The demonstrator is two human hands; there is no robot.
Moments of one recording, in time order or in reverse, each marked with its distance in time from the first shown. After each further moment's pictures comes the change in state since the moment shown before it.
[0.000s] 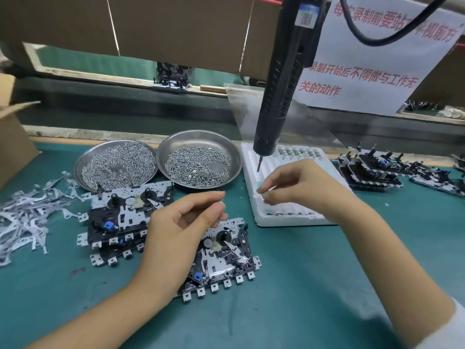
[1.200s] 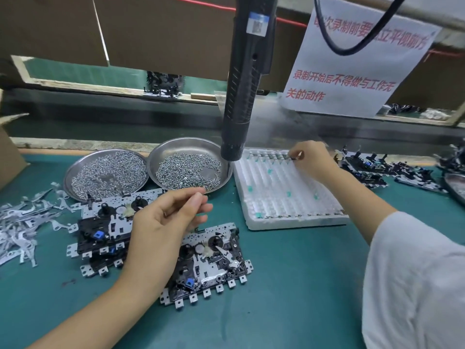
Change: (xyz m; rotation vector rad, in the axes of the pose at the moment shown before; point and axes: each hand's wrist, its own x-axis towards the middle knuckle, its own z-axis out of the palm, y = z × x) left_hand 0.004 0.001 -0.003 -0.117 0.038 -0.064; right_hand 0.092 0.085 -0.071 -0.665 0.440 0.046
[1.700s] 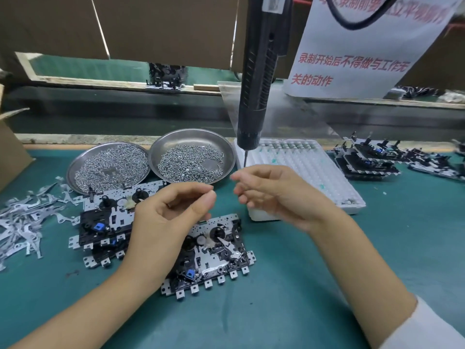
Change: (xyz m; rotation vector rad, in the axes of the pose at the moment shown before) left_hand -0.001 0.000 -0.001 0.138 -0.051 0.092; right_hand -0.125 -0.111 -0.012 1.424 -0.616 0.108
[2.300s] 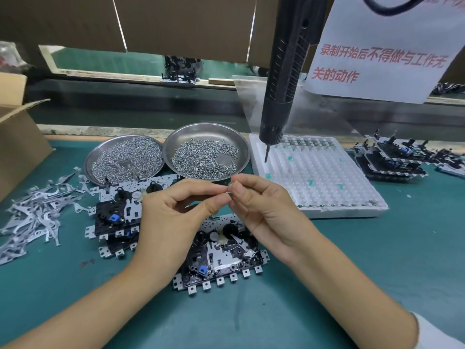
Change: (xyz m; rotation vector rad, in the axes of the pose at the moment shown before) left_hand 0.002 0.003 -0.003 0.129 0.028 0.111; right_hand -0.001 0.029 0.045 0.477 0.027 -0.061
